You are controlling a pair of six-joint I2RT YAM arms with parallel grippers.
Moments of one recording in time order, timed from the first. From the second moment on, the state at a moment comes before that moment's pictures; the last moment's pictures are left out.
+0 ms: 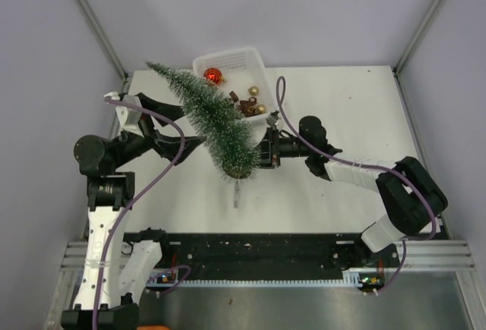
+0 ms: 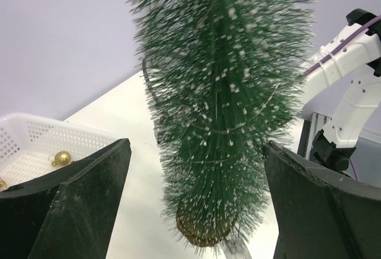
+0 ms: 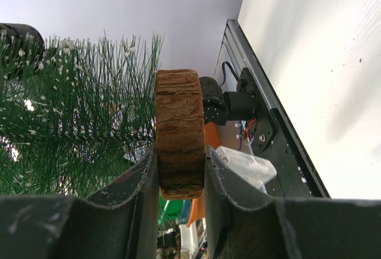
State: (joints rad) left arm 0.02 0.74 0.93 0.27 1.08 -0.47; right arm 0.61 1.53 0.77 0.61 -0.92 1.29
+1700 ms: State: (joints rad) left arm 0.04 0.56 0.58 -0.44 1.10 0.15; right arm 0.38 1.70 0.72 0.27 -0.77 0.94
